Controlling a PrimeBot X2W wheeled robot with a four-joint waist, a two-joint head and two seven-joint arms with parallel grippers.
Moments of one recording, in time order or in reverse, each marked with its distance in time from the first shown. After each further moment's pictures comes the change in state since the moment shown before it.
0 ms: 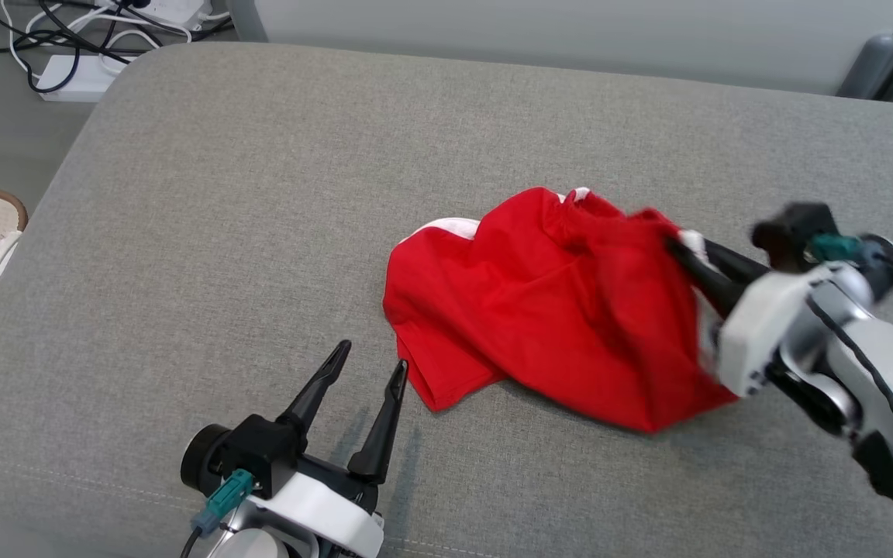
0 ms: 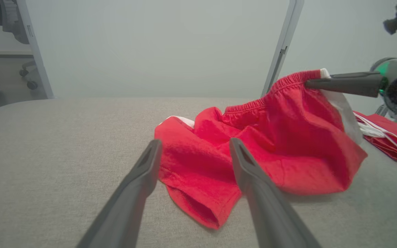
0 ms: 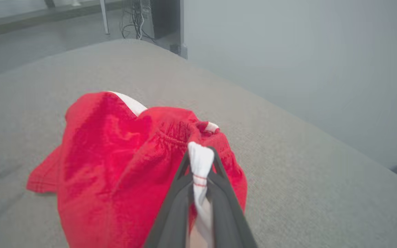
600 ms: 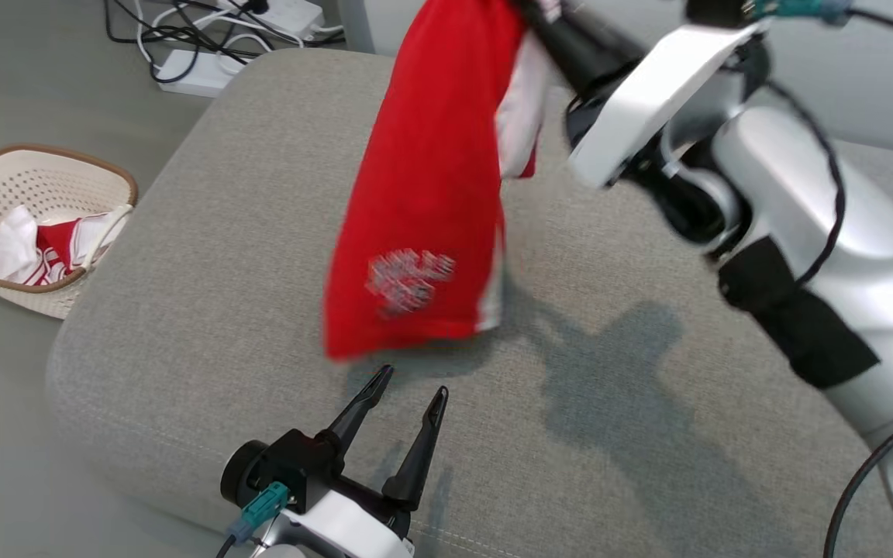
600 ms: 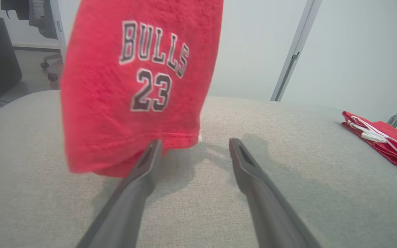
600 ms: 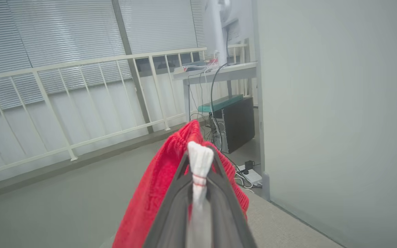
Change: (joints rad) left arm 0.000 -0.001 -0.106 0.033 -0.062 0.000 0.000; right arm -0.409 0.348 -0.010 0.014 0.290 0.000 -0.015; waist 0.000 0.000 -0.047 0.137
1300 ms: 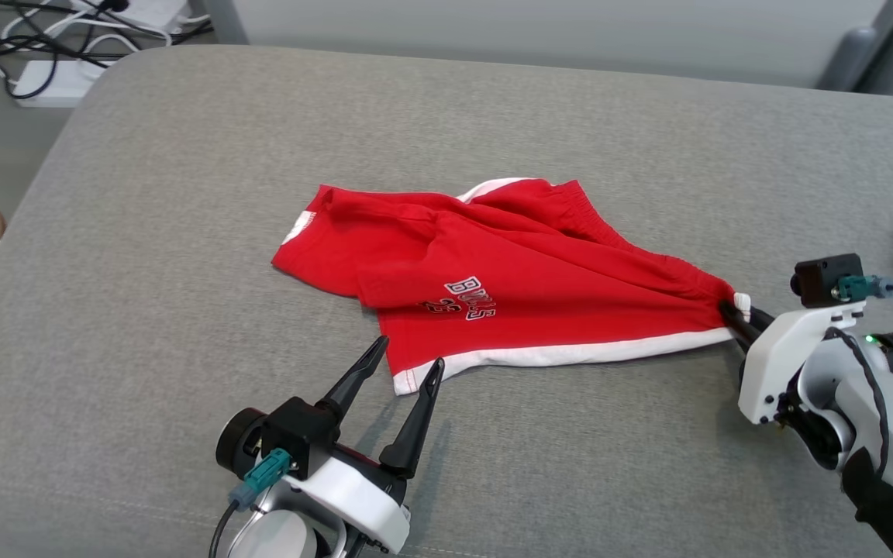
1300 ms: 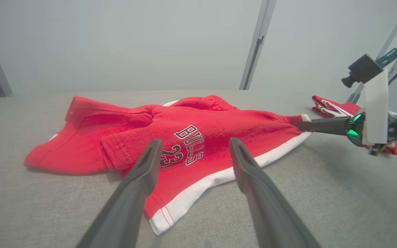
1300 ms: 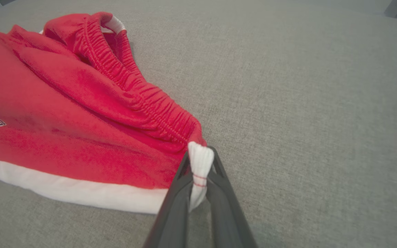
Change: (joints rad) left arm -0.076 0.000 0.005 0.049 0.016 0.000 0.000; right arm 0.380 -0.182 0.007 0.424 -0.074 0.000 -0.010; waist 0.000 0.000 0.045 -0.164
